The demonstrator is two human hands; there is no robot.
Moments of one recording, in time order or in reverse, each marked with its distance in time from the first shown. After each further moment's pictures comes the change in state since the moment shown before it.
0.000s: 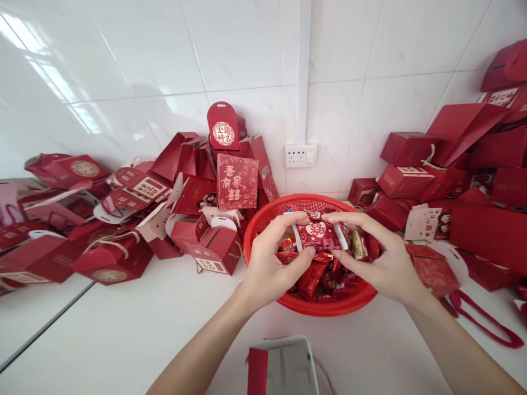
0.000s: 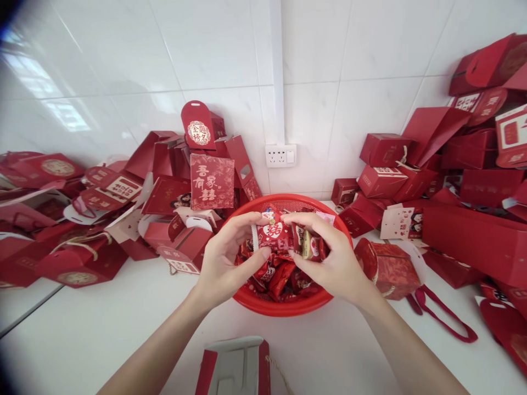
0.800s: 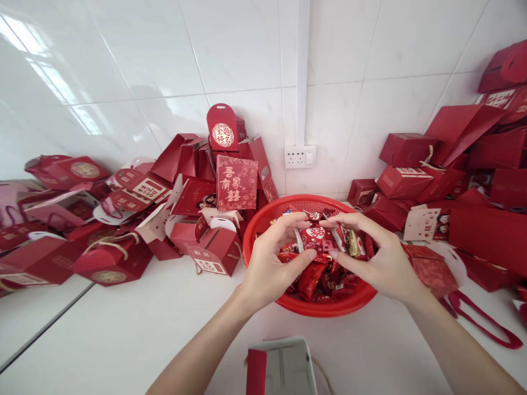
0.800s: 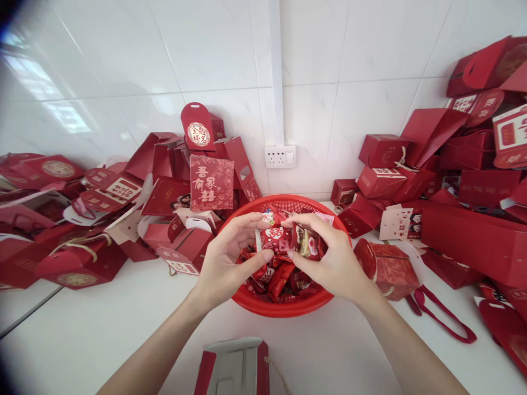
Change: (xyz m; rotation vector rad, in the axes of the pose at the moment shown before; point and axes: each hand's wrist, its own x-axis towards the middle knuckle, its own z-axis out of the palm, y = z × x) left_hand 0.000 0.000 0.001 -0.127 -0.017 -0.126; right_hand 0.000 0.002 0.000 0.010 -0.021 0.058
